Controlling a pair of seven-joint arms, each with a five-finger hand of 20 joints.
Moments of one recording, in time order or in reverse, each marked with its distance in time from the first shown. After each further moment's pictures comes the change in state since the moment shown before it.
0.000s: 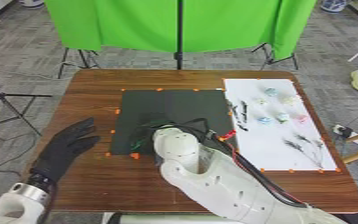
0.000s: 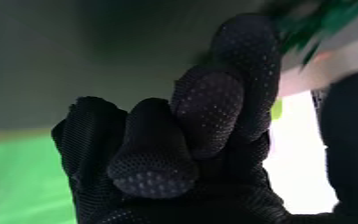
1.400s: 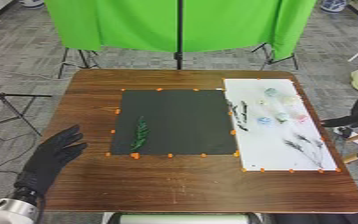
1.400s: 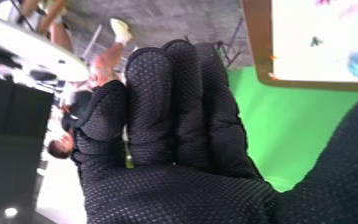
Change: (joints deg) left arm 6.5 -2.8 -4.0 -2.0 0.9 1.9 2.8; right arm -47.8 50.3 72.2 -24.5 21.5 -11.4 9.7
